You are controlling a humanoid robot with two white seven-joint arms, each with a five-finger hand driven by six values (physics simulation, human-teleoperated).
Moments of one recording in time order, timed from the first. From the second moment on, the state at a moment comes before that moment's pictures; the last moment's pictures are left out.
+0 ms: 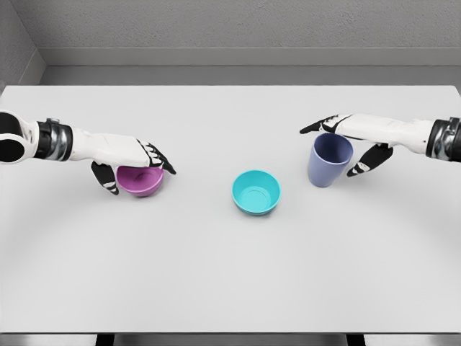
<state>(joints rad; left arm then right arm) -0.99 0.79 -1.15 -1.27 -0.20 -0.61 -0.61 -0.75 -0.86 0.81 -1.35 -0.02 -0.50 0.56</state>
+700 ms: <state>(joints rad) -0.99 0.79 -1.15 -1.27 -0.21 -0.61 -0.61 -0.75 -0.83 0.82 -1.31 -0.01 -0.50 0.56</state>
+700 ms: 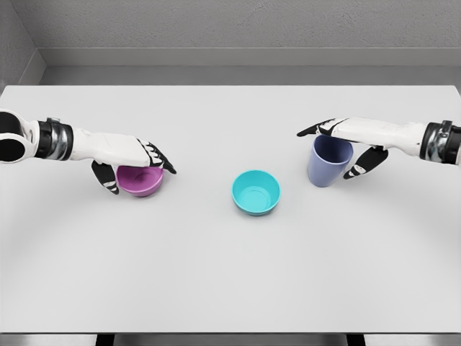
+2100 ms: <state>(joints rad) -1.02 0.79 -1.09 -1.39 -0.23 -0.61 -0.61 -0.76 -0.83 0.83 -1.30 0.00 -0.51 0.56</state>
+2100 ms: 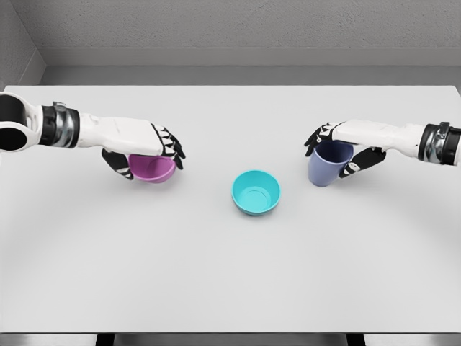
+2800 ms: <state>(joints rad) -1.05 0.68 -1.09 -1.42 -0.23 -0.61 -0.61 -0.79 -0.86 0.83 -1.31 0.00 -0.51 0.56</state>
